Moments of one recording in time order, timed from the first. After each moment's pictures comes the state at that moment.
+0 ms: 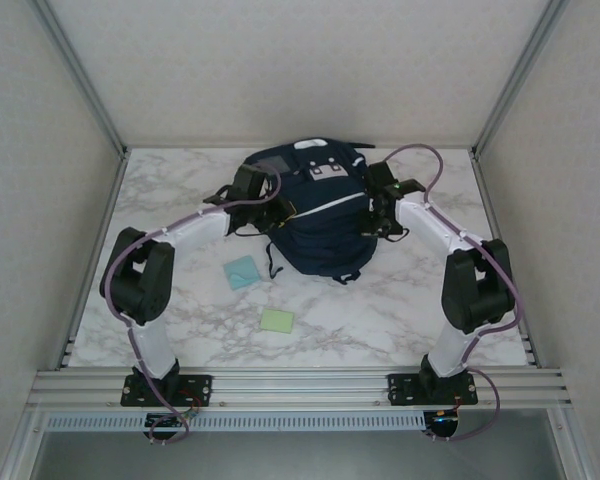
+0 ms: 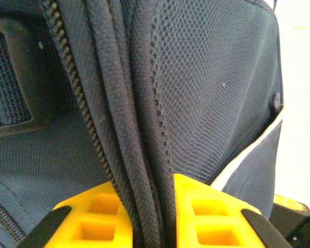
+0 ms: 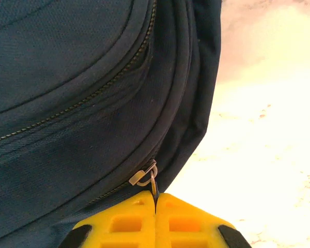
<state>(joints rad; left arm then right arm) -0.47 1.87 1.33 -0.27 0.43 -1.01 0.38 1.74 1.37 -0.89 0.07 0.31</state>
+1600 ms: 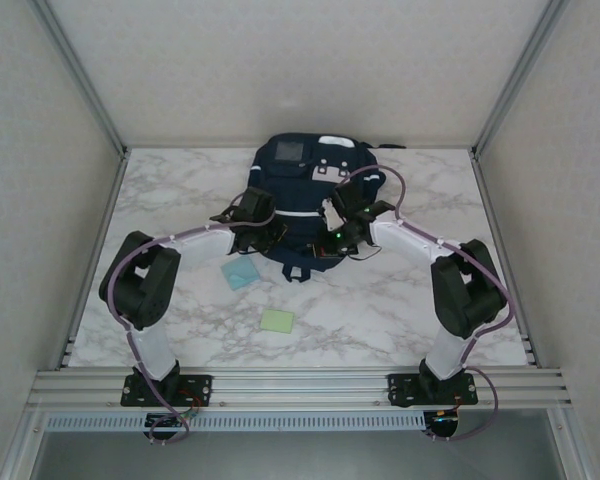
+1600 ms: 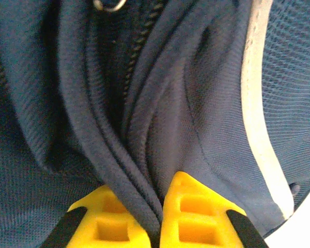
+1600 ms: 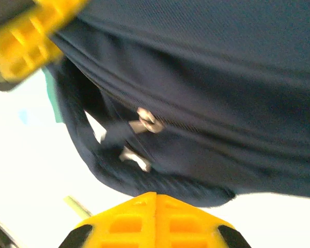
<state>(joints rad) -0.54 1.83 1.13 -0.15 0.15 -1.40 0.57 1.74 1.25 -0.67 -0.35 0.36</state>
